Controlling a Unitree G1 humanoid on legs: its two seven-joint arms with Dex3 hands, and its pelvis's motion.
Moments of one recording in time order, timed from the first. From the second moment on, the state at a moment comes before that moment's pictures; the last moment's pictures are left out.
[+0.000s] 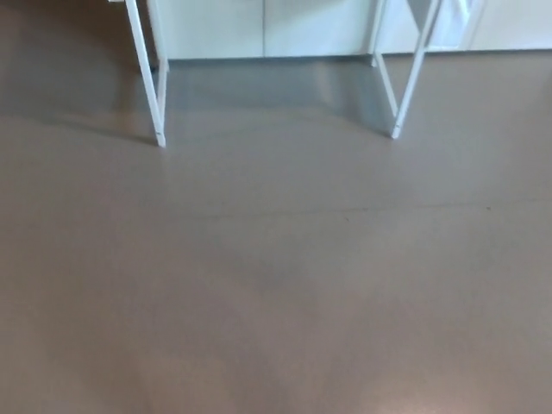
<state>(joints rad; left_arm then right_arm) 0.11 0.48 0.16 1.13 -0.01 -0.14 -0.11 0.18 -0.44 -0.16 1.14 0.00 -0.25 0.14</state>
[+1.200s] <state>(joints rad) 0.10 0.48 0.15 1.14 0.00 -0.17 -0.12 0.17 -0.44 -0.17 1.16 0.01 -0.26 0.13</state>
